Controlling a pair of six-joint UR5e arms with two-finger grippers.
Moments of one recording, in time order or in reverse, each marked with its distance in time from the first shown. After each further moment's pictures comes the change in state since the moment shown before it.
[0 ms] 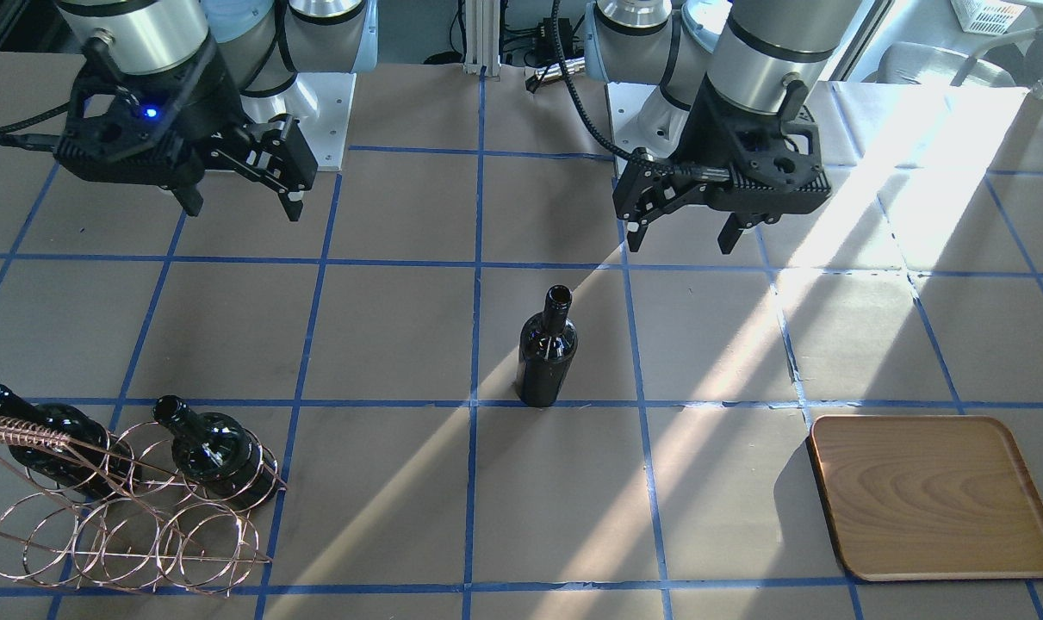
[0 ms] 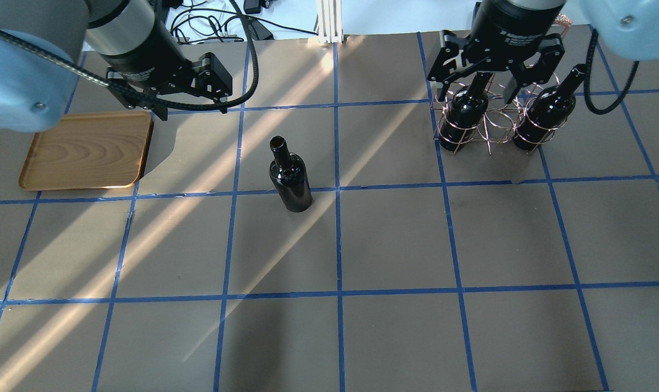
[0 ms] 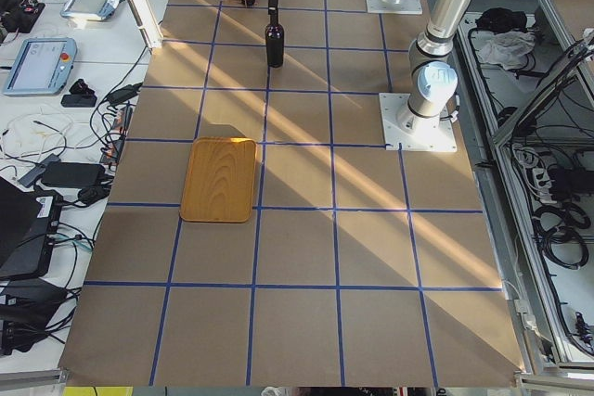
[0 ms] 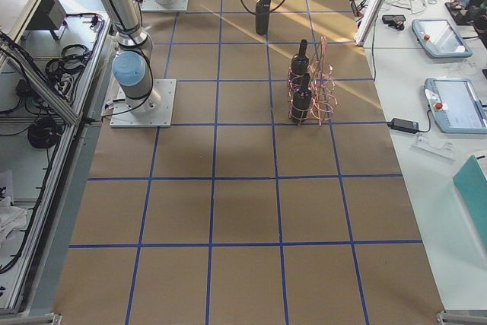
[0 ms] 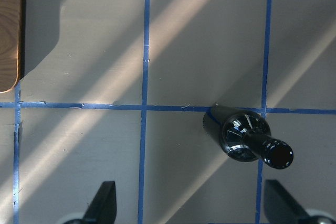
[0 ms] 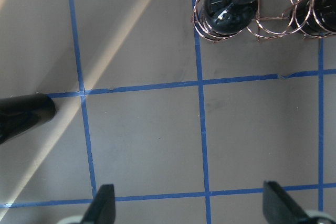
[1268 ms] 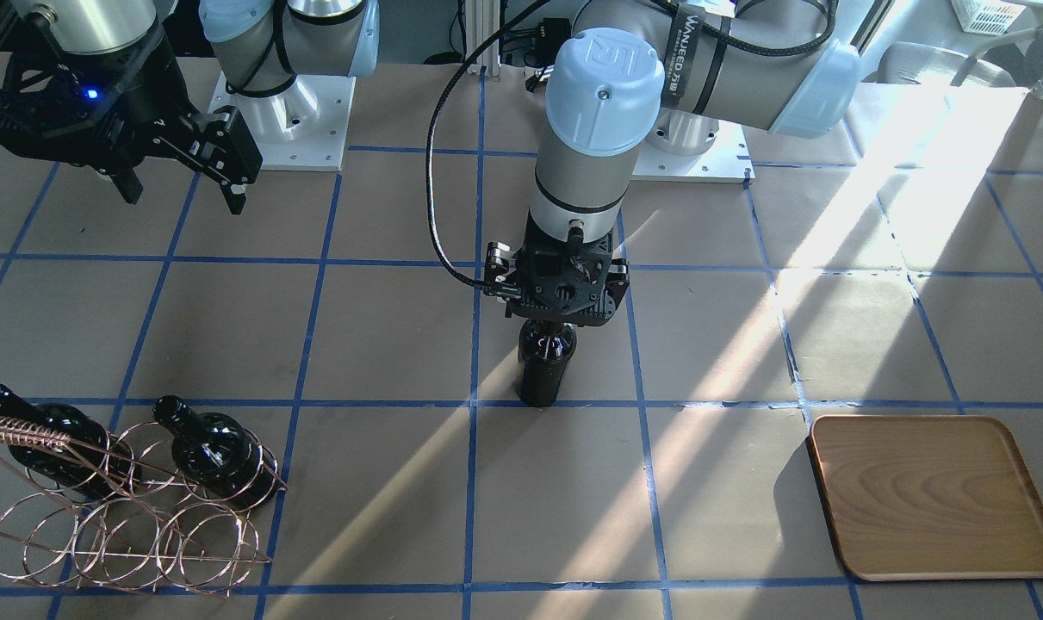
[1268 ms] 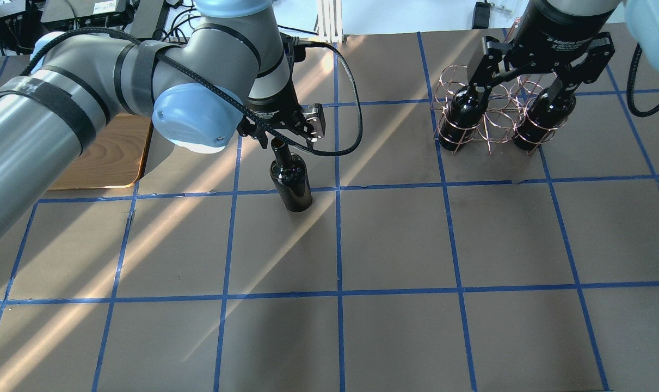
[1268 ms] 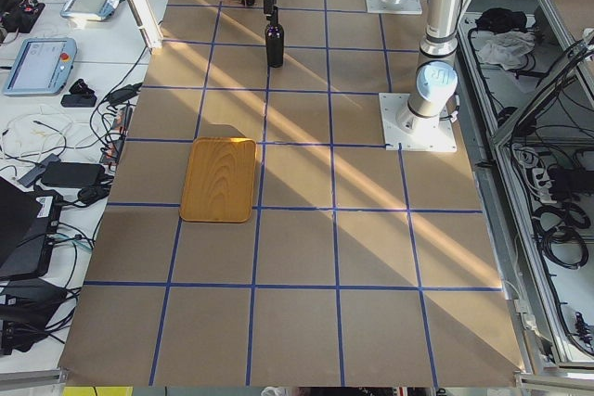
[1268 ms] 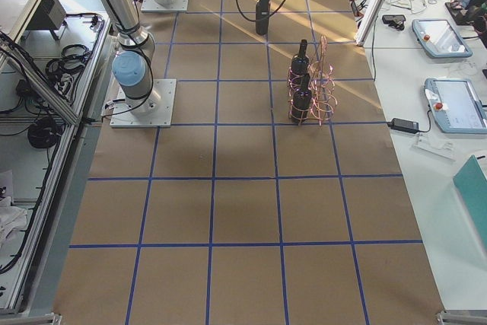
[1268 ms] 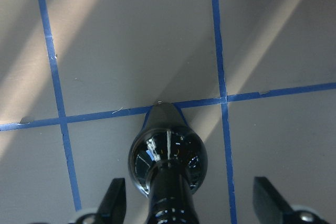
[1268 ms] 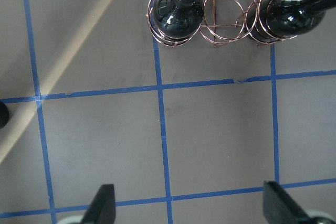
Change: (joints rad) left arm -0.180 -0.208 -0.016 0.130 0.015 -0.042; right arm -0.028 -0.039 0.053 -0.058 -0.091 -0.044
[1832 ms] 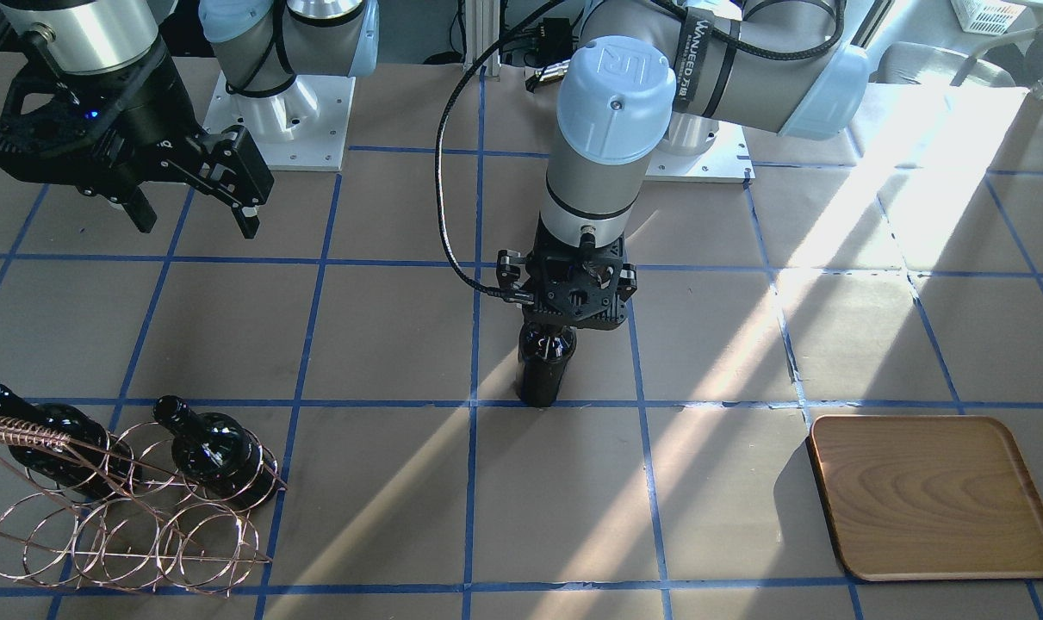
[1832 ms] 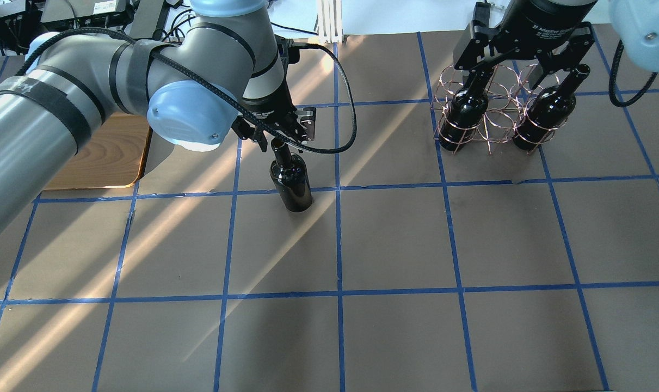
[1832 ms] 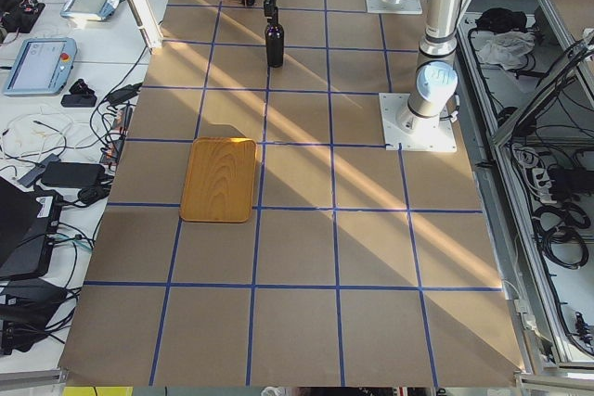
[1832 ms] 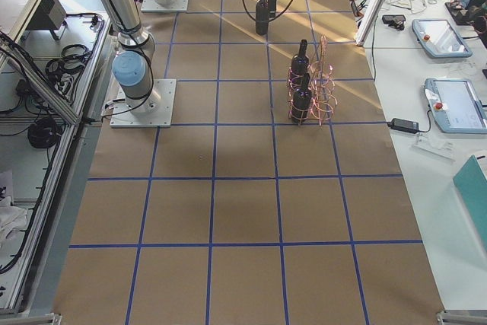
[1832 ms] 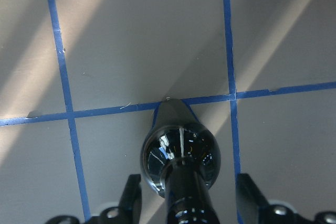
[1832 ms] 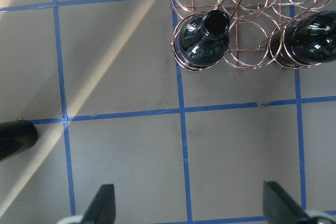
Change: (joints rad) left arm 0.017 0.002 -0.001 -0.016 0.004 0.002; right arm 0.001 0.020 -0.007 -0.057 0.064 -0.001
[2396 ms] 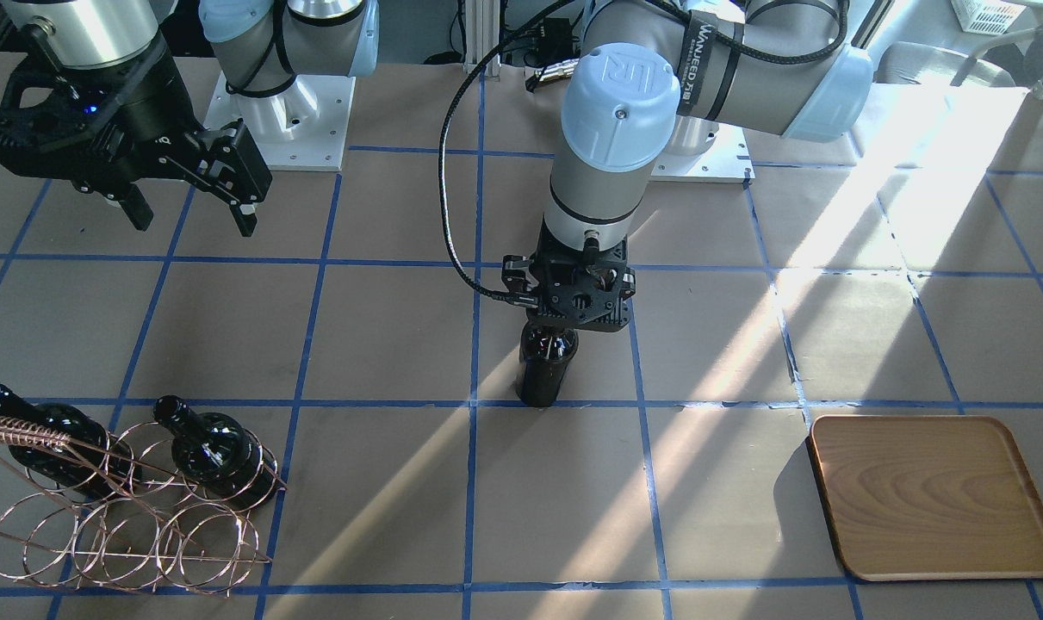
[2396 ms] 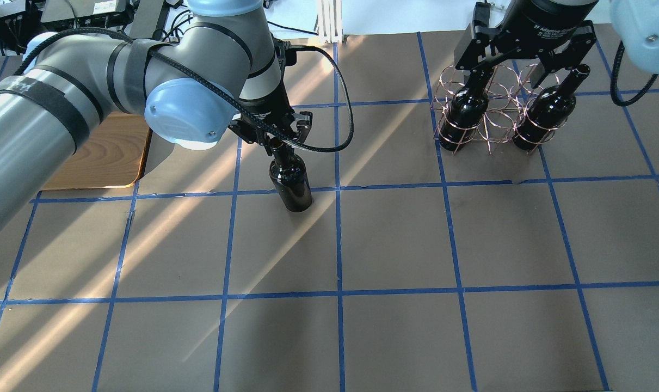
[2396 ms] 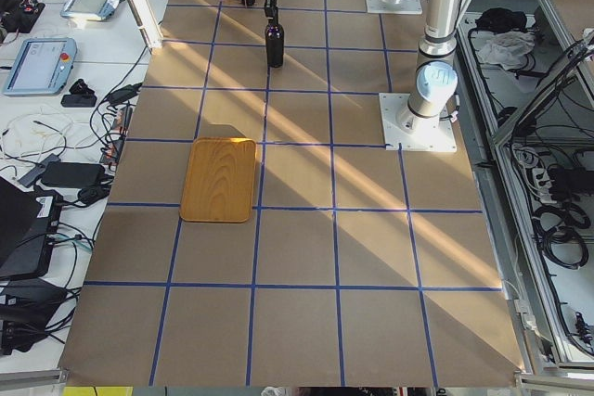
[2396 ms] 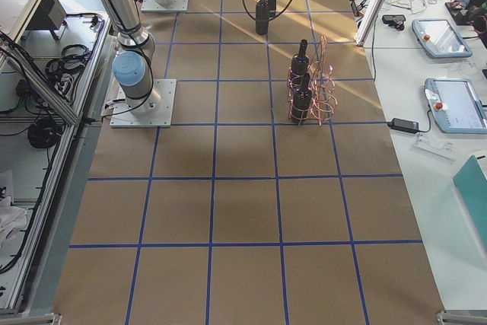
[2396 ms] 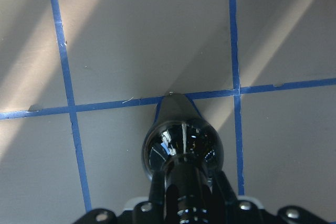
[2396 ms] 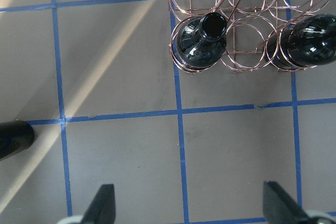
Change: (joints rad) left arm 0.005 -0.003 0.000 -0.021 -0.004 -0.001; right arm 0.002 -0.003 0.000 -0.006 -0.011 -0.004
